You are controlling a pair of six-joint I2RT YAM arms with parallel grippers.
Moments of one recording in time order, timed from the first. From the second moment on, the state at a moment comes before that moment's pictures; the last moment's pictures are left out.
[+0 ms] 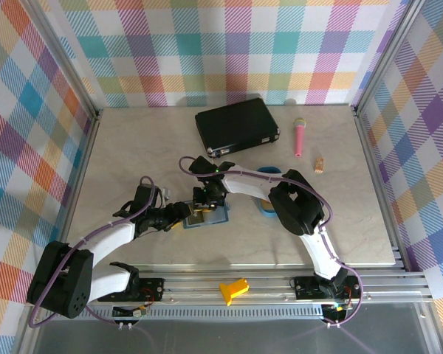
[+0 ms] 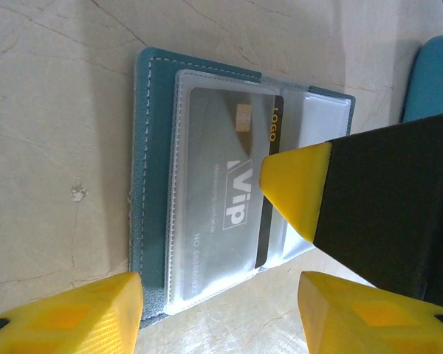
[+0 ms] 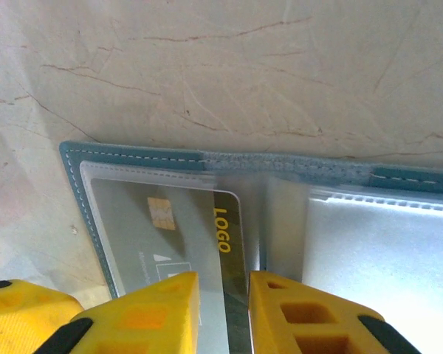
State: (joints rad) left arm -0.29 1.18 0.41 -0.15 0.48 -0.79; right arm 0.91 2.17 1.62 -0.69 -0.27 0.78
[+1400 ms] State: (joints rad) left arm -0.29 1.25 0.38 -0.13 0.44 -0.78; right arm 0.91 2.17 1.62 -0.64 -0.34 0.83
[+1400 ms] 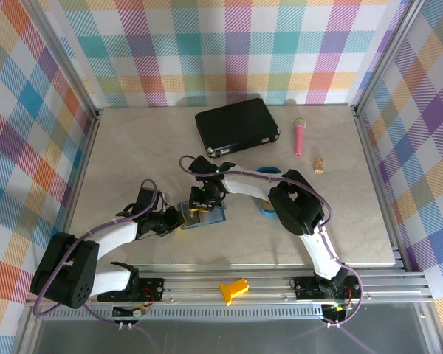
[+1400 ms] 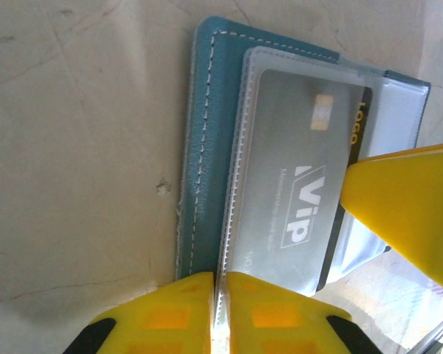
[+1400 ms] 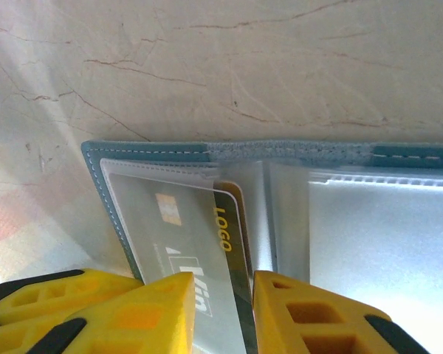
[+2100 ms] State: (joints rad) left arm -0.29 1.17 0.37 -0.14 0.43 -0.78; right arm 0.91 2.17 1.61 -0.63 -0.35 0.84
